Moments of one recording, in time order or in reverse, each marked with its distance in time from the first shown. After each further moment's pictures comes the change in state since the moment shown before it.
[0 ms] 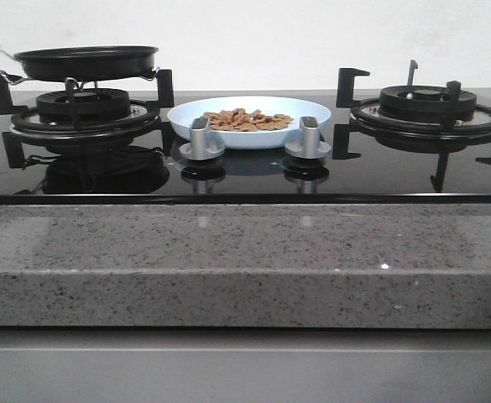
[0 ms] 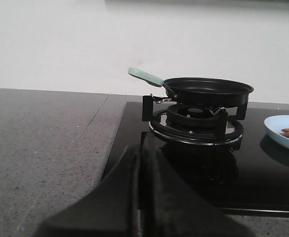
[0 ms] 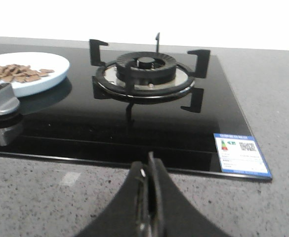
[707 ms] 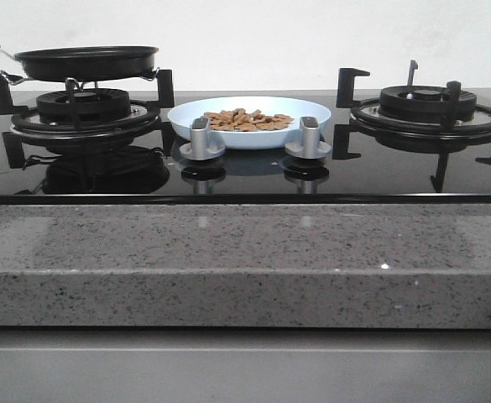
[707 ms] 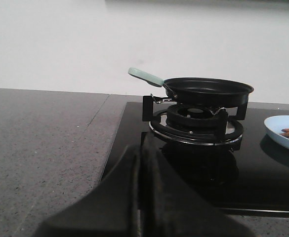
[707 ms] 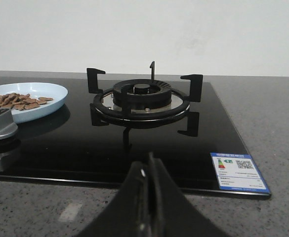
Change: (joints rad) left arm 0.000 0.000 0.000 -0.002 0.000 0.000; right arm 0.032 -0.058 0.080 0.022 -0.157 0.000
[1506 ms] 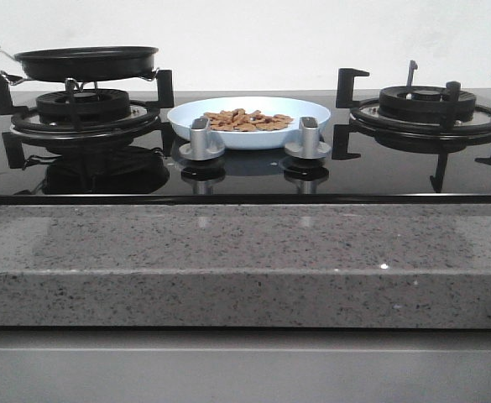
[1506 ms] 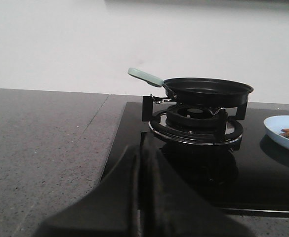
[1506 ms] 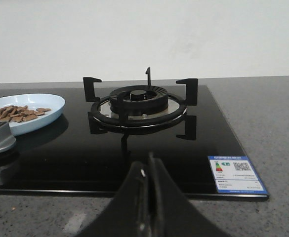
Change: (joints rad) left arm 0.000 0.000 0.000 0.000 0.000 0.000; right arm 0.000 0.000 0.000 -0.278 -0.022 0.324
